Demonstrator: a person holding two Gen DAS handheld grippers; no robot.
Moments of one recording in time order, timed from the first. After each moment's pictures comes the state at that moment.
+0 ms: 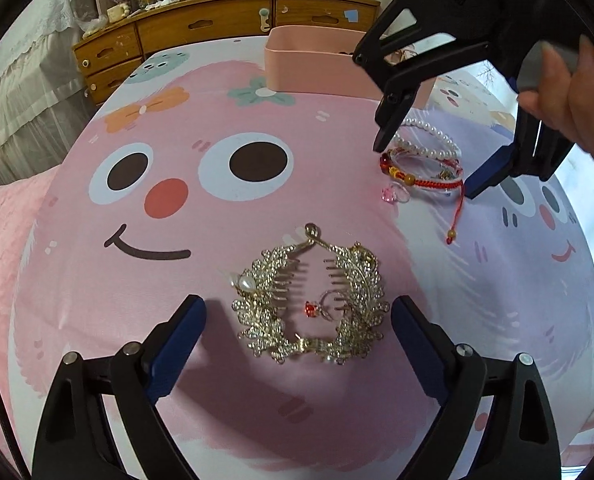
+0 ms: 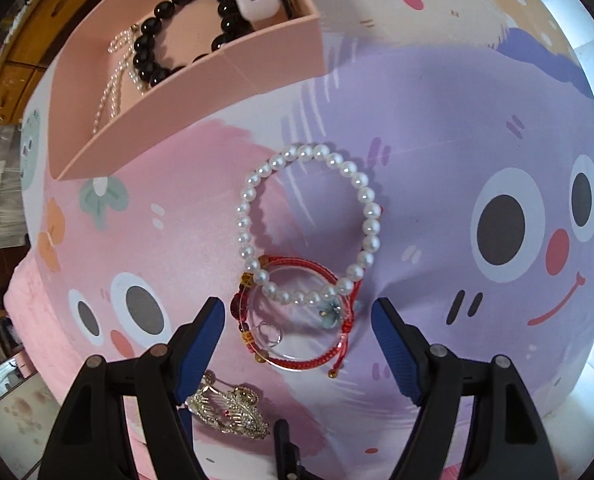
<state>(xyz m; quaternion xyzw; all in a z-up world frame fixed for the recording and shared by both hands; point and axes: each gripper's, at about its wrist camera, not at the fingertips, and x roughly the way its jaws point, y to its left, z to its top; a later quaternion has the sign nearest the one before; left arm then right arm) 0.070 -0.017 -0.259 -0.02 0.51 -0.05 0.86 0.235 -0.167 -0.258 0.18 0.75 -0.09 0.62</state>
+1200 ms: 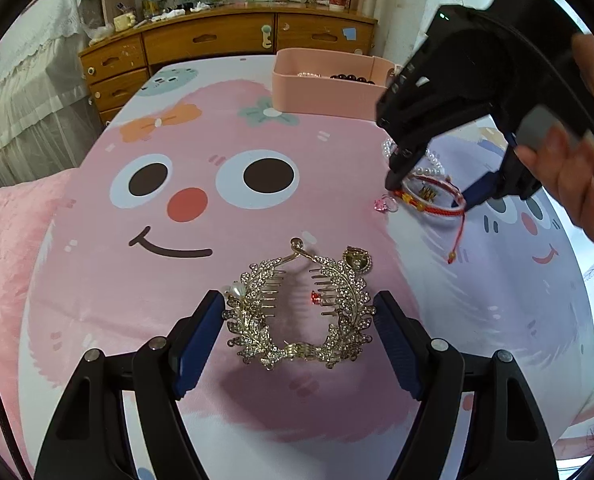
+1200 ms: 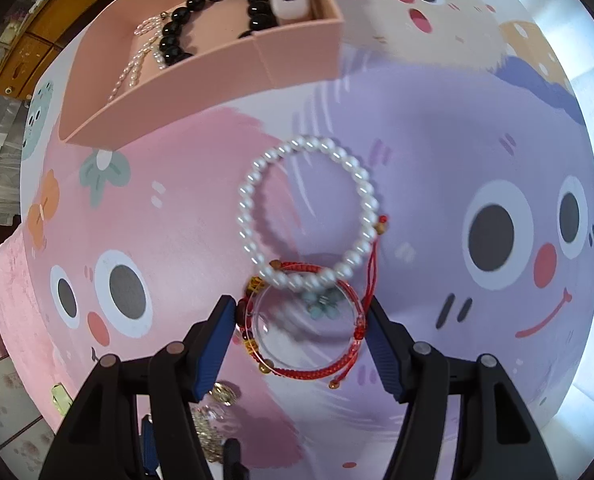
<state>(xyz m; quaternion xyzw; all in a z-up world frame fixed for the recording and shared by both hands) 0.046 -0.010 -0.236 -0.02 0.48 -0.05 0.87 0.208 -0.148 -0.238 0.13 0.73 -0.07 0.66</state>
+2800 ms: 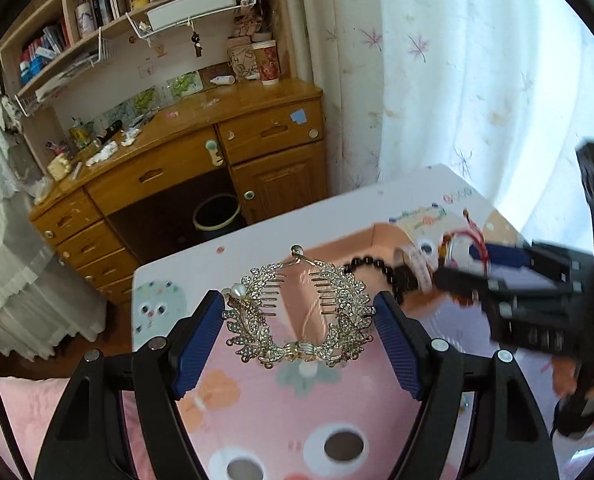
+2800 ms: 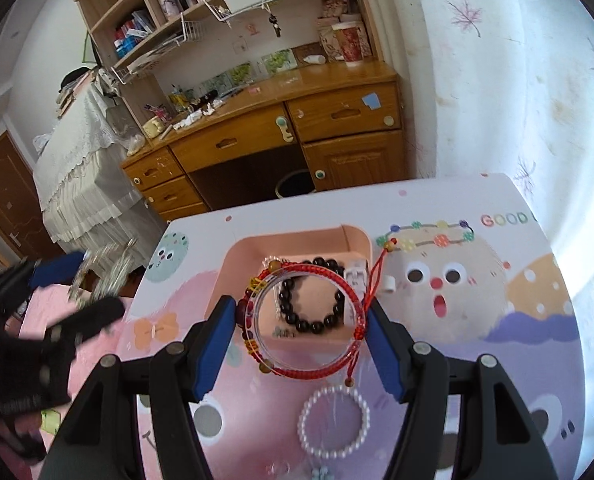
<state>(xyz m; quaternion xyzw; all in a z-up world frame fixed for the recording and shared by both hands) 0.269 -0.006 -0.099 0.11 0.40 -0.16 0.90 0.240 -0.186 -0.130 0.11 0.41 0.08 0.90</state>
